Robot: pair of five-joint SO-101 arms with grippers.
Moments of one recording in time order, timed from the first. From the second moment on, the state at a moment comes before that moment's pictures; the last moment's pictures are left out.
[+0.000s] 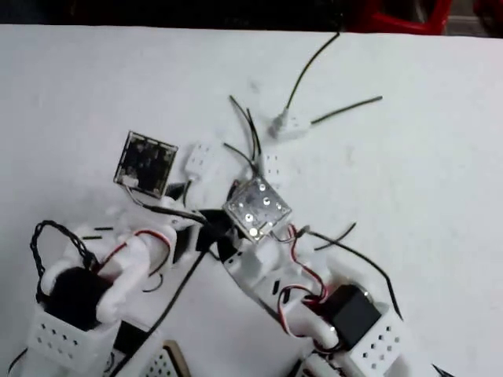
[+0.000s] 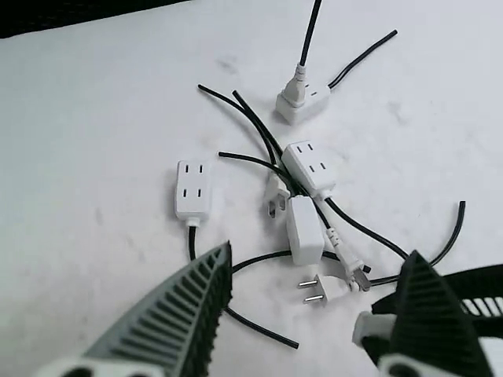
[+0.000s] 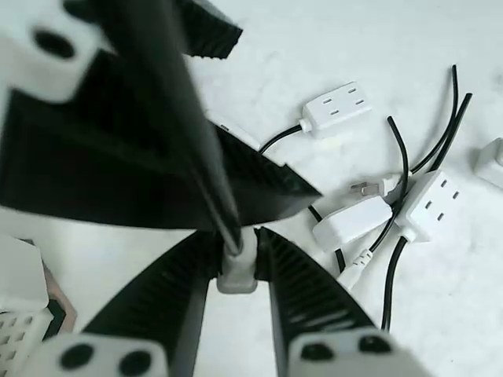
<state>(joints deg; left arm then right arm) 17.9 -67.1 44.3 71.3 1.8 -46.2 -69.9 52.7 64.8 2.9</state>
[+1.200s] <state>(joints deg) 1.2 16.5 6.6 59.7 -13.3 -18.4 -69.9 73.6 34.6 -0.7</state>
